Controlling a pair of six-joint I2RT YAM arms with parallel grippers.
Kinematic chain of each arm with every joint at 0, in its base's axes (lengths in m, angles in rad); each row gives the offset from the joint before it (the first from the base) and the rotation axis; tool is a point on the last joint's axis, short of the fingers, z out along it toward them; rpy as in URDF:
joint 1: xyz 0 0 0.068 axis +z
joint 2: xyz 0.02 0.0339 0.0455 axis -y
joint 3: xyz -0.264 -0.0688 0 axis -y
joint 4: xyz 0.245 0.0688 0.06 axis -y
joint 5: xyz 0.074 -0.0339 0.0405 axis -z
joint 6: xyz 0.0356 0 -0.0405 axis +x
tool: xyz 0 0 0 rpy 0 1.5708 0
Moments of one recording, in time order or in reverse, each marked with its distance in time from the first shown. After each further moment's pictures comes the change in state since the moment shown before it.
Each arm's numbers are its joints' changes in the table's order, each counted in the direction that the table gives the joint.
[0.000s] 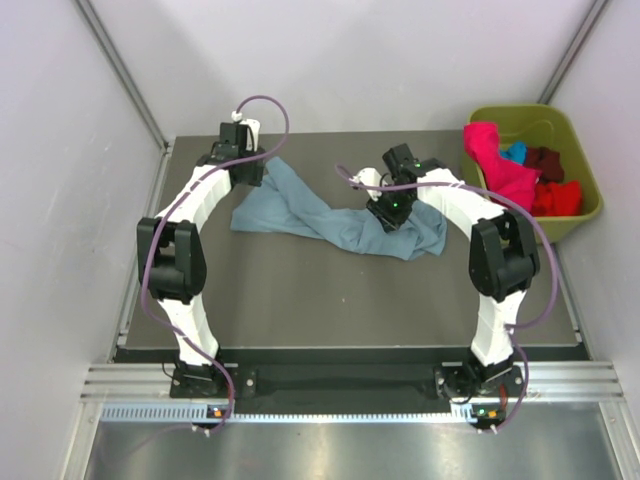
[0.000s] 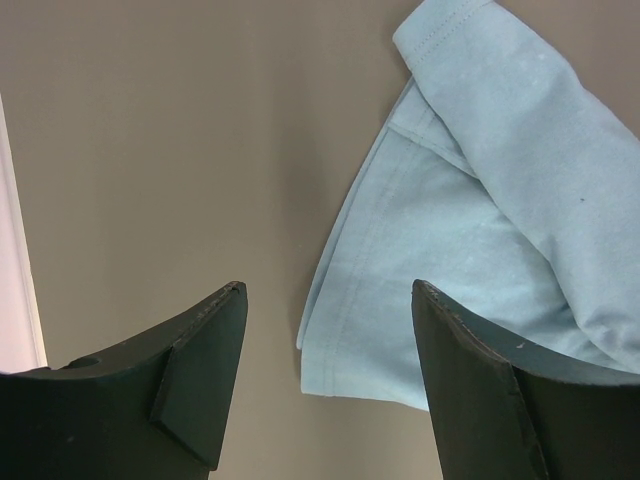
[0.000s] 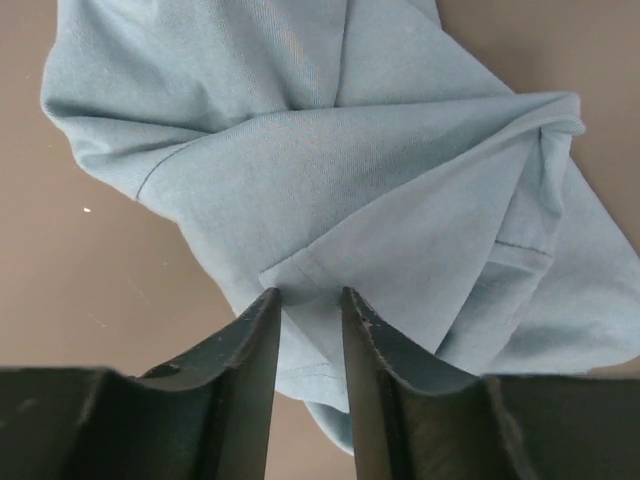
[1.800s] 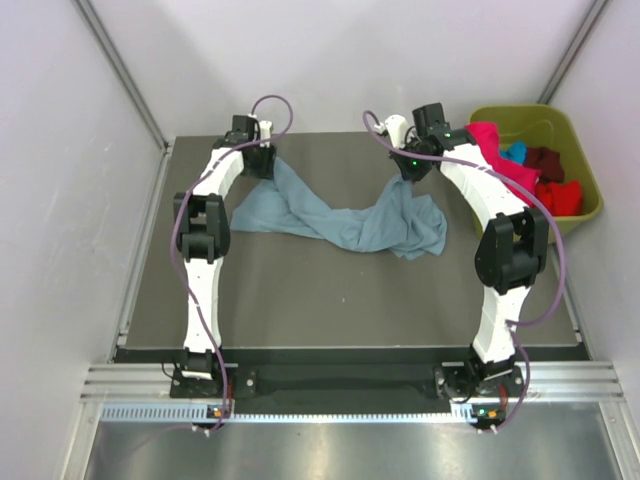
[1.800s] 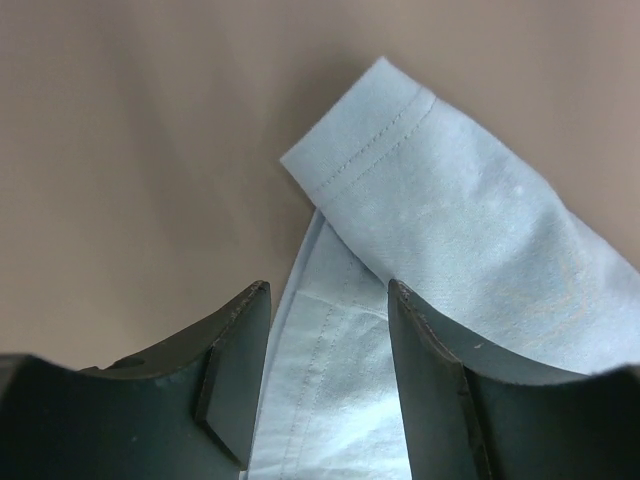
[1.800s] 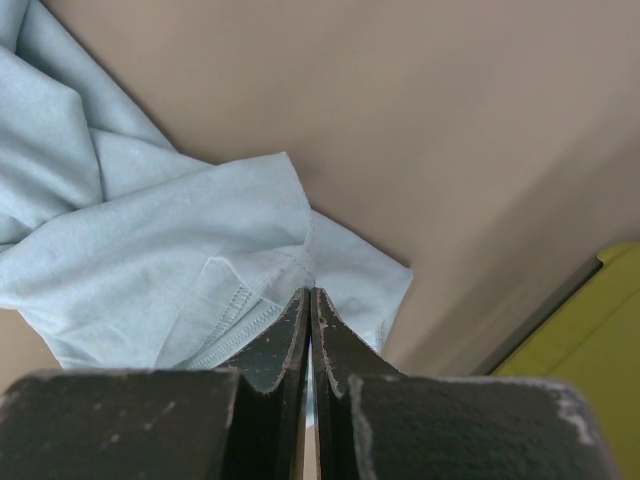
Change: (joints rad) left arm 0.054 -0.562 0.610 -0.211 0.303 -0.019; right arm -0.138 -0.039 0.275 0.056 0.059 0.061
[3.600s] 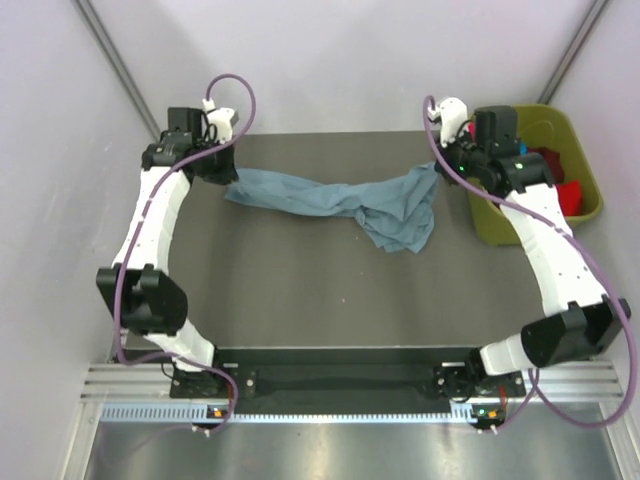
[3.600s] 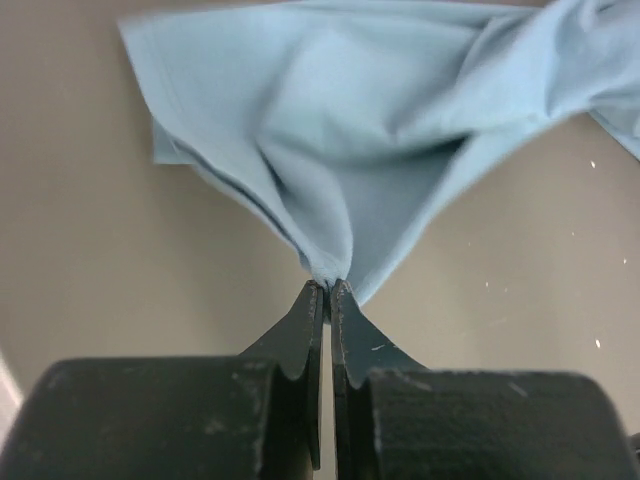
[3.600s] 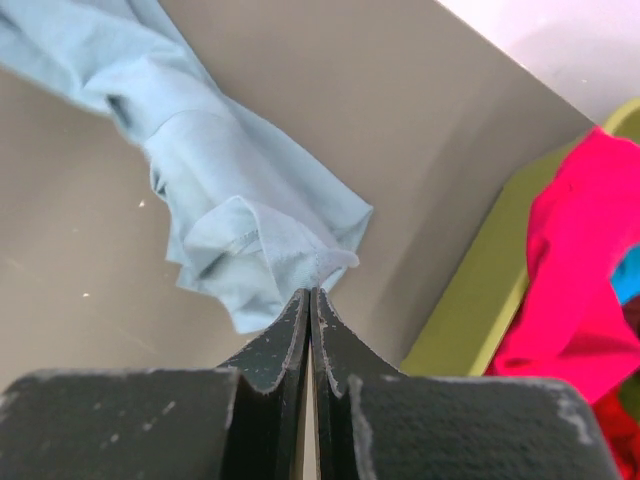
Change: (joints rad) left arm 0.064 0.785 -0.484 -0.225 0.160 0.077; right arm -0.063 0.512 -0.239 0.028 -0.024 0.146
